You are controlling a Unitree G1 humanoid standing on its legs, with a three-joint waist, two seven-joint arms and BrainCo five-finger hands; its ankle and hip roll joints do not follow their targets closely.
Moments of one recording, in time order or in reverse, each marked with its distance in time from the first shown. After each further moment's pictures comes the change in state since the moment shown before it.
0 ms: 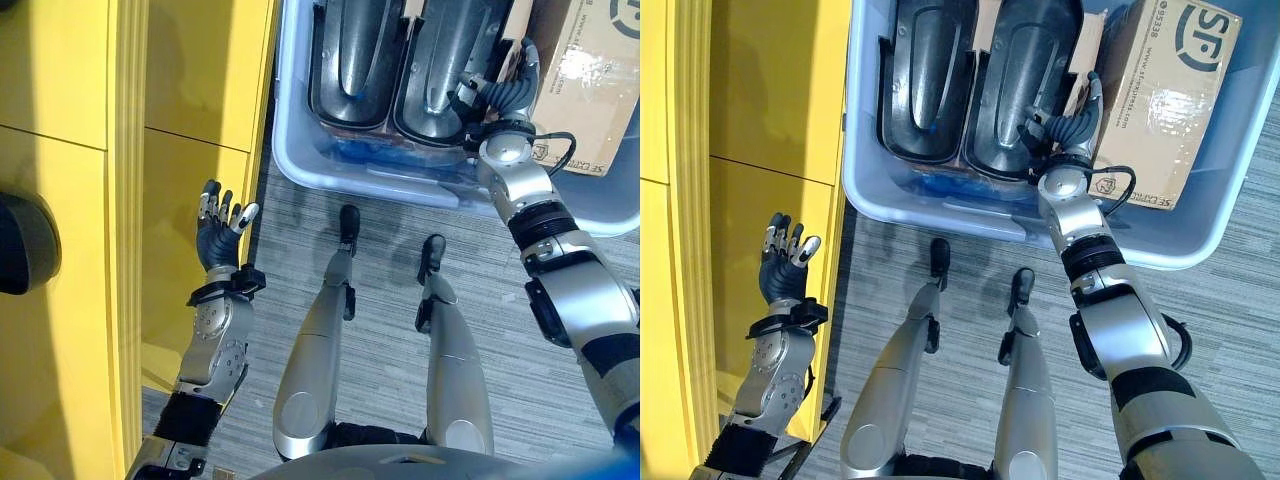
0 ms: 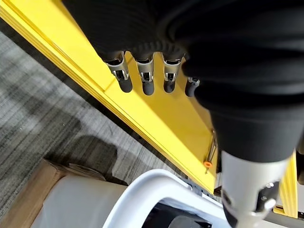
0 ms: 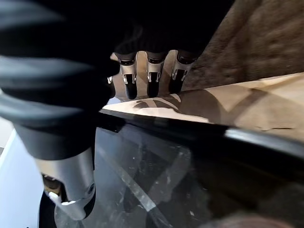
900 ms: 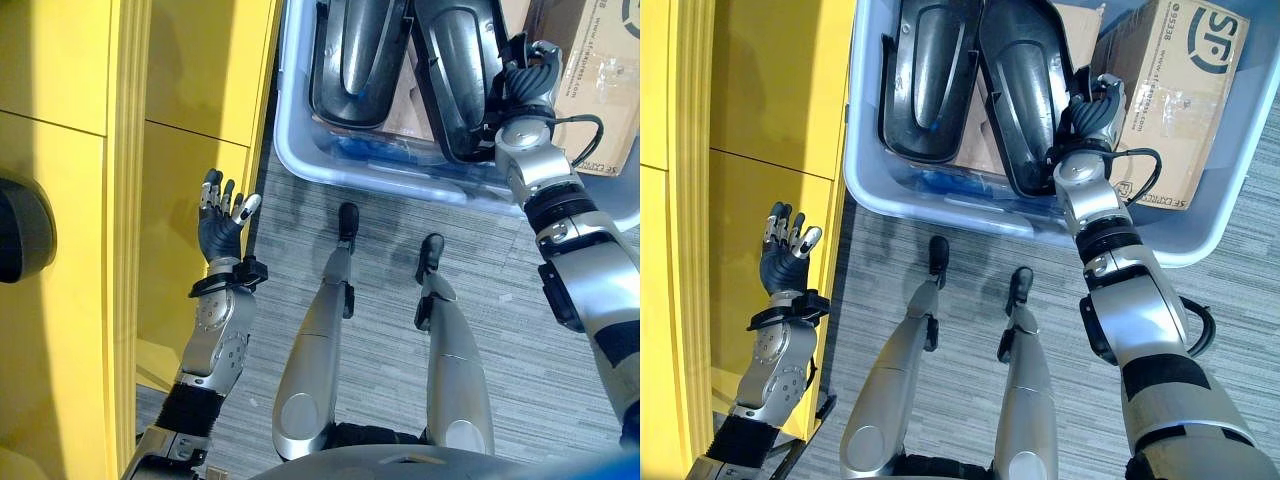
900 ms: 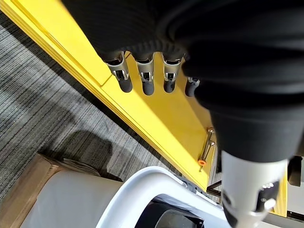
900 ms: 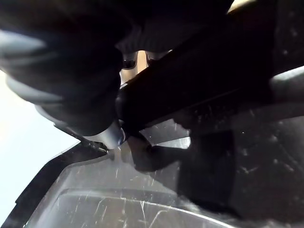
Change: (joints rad) left arm -0.031 0.007 -0.011 0.000 -0.007 -0.004 0.004; right arm -0.097 -0.061 0.040 0.126 -0.048 0.038 0.000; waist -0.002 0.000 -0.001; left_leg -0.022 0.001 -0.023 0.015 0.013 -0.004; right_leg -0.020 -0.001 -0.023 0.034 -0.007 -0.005
